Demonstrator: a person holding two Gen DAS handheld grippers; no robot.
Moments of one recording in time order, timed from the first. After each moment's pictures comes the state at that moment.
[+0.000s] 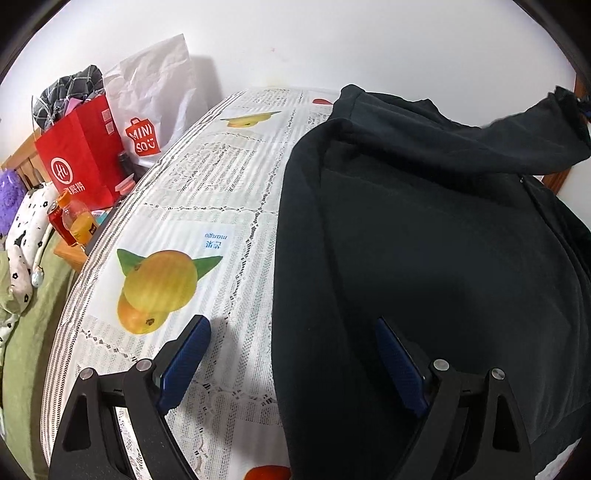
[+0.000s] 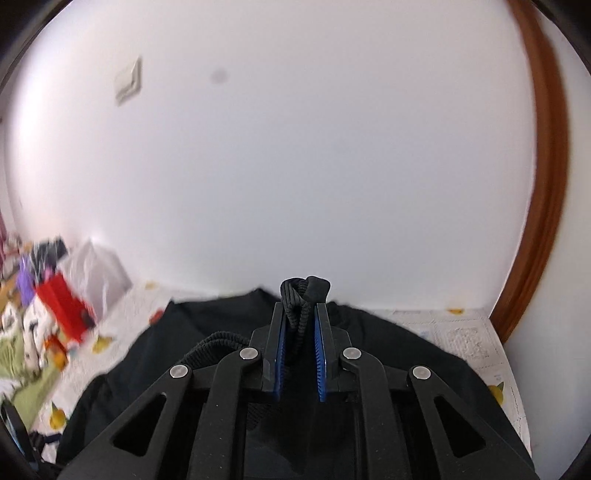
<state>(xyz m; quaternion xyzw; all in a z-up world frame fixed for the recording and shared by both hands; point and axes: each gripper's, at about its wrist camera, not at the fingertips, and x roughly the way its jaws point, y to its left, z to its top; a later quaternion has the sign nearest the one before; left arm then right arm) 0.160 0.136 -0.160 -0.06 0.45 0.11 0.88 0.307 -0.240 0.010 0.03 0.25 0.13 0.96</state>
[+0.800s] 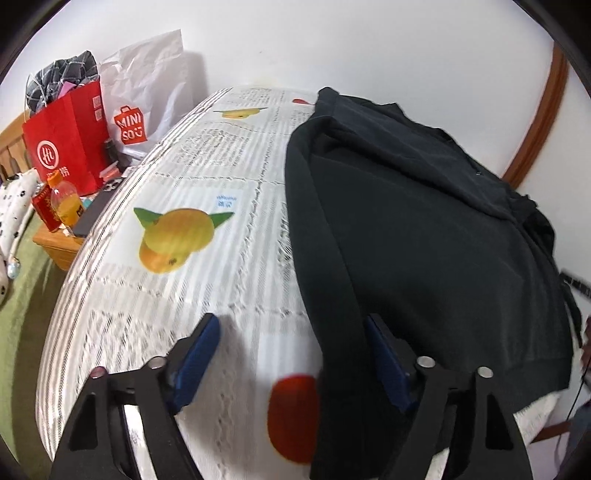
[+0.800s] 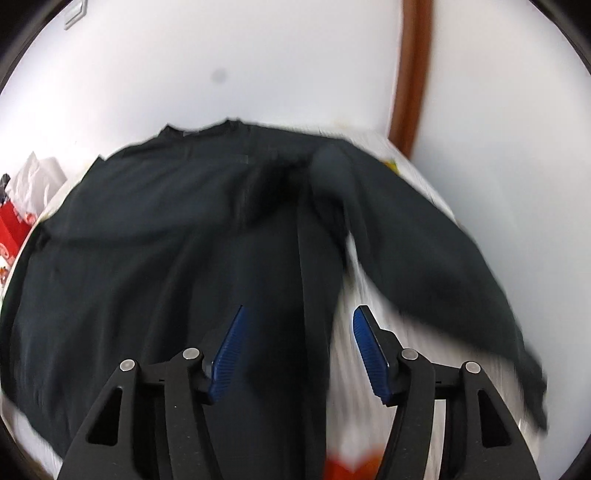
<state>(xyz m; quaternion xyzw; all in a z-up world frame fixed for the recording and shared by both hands) 0.097 0.149 -0.149 -0.10 0.44 0.03 0.89 0.093 -0.325 -0.150 0.02 0.43 -0.02 0.90</state>
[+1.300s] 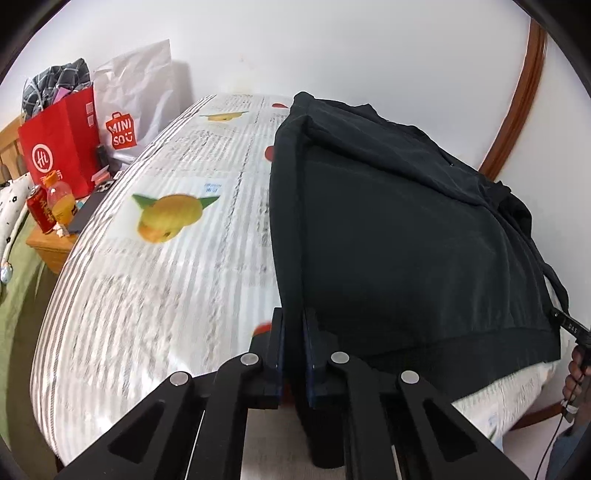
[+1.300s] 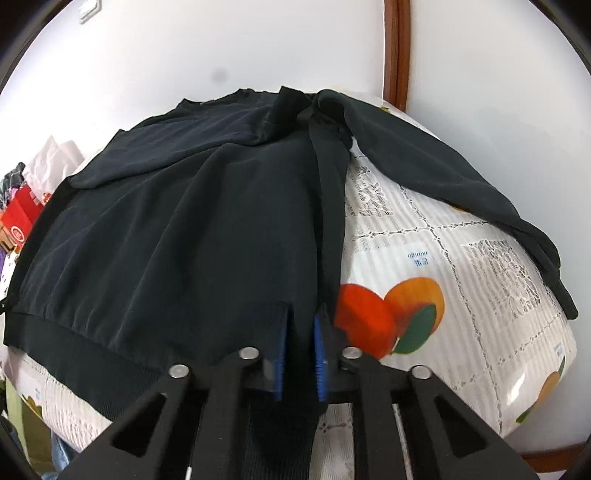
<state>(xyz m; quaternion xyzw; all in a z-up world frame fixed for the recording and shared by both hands) 0.057 0.140 -0.146 -0.10 0.43 0.00 0.90 -0.002 -0.314 -0.181 0.04 0.43 0.00 0.90</state>
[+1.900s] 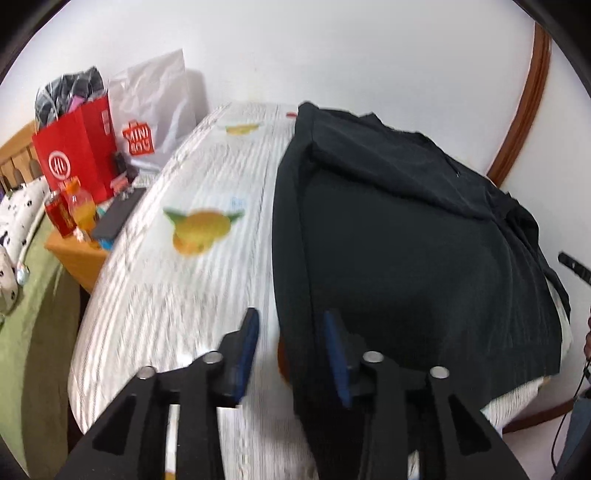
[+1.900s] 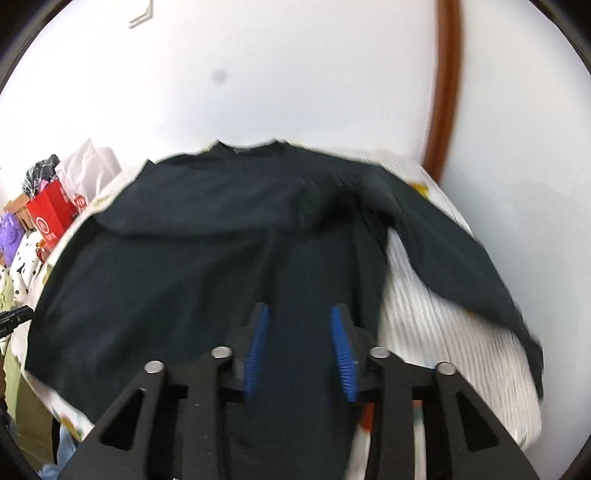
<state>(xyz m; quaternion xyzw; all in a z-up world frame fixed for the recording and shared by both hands) 0.064 0.146 -0.112 -0.08 0.43 0.03 0.90 0.058 -0.262 -0.087 -0.02 0.37 0.06 0.93</state>
